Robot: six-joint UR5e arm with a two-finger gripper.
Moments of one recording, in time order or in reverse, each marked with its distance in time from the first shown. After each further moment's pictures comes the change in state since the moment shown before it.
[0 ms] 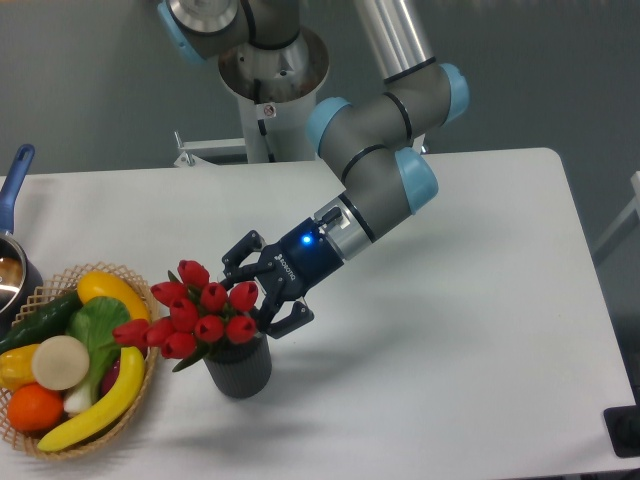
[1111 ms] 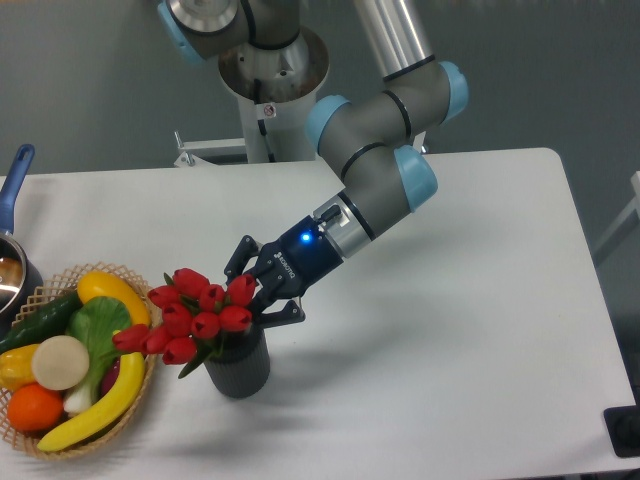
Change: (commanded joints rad) arm 0.011 0.009 -0.011 0.000 -0.002 -0.002
